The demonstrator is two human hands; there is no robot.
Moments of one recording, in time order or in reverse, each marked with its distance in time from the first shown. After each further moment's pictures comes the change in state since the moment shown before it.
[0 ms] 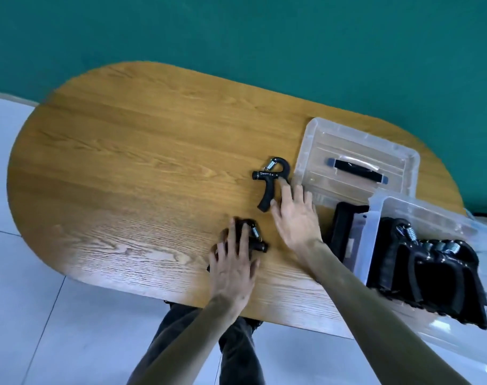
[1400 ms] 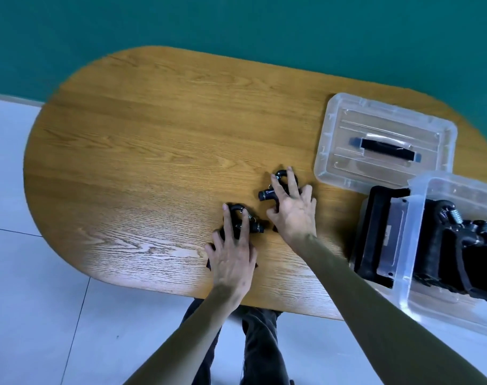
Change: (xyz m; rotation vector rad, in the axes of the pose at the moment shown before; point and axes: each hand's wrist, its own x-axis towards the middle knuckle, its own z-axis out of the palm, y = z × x) left_hand 0.012 -0.050 -0.008 0.075 0.038 -0.055; right_hand 0.004 -0.040 0.052 0.011 -0.120 0.063
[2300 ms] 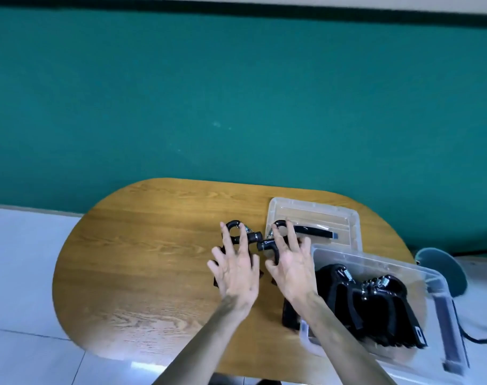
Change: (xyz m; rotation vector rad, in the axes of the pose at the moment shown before) left_hand 0.003 0.156 -0.178 -0.122 0.259 -0.060; right_hand -0.082 0.065 -0.181 0.125 0.332 -0.042
